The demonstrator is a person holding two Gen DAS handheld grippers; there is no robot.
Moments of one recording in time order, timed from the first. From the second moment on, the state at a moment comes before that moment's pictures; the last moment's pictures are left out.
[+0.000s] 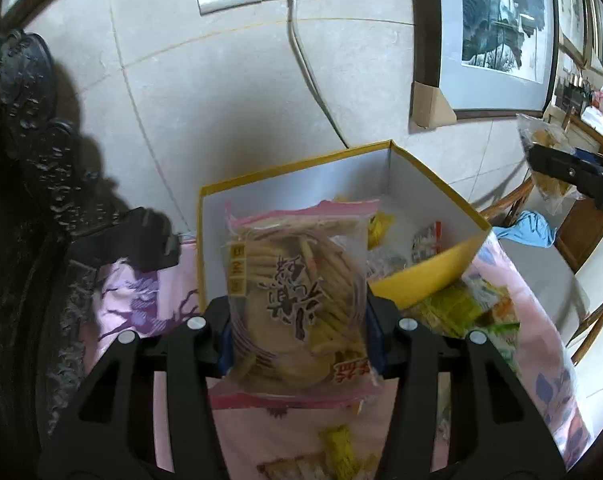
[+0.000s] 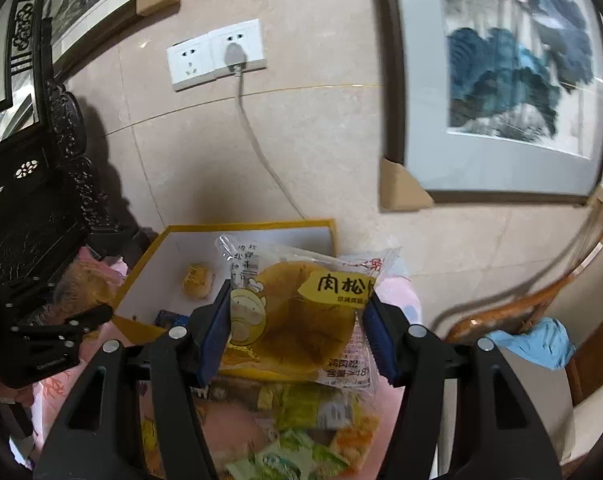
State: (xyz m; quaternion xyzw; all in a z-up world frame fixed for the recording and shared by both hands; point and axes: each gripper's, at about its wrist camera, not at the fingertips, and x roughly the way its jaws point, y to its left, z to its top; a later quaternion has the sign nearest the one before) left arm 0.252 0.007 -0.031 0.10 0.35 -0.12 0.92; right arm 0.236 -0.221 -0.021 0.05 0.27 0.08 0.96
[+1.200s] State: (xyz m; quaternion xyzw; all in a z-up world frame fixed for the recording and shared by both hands) left arm 0.080 0.051 -0.122 0.17 0.50 0.02 0.85; right arm 0.063 -0.245 -0.181 0.04 0.51 0.02 0.86
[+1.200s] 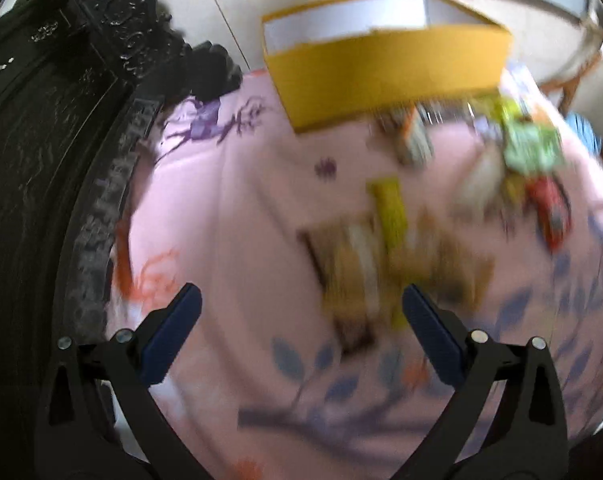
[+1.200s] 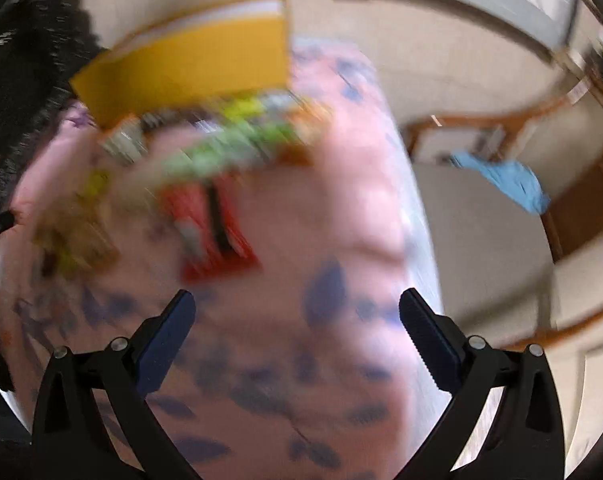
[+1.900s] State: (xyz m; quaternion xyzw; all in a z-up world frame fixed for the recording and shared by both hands) left arm -0.004 0.035 -0.124 0.08 0.50 0.02 0.86; right arm 0.118 -0.160 -0.212 -0.04 0.48 0.13 0.86
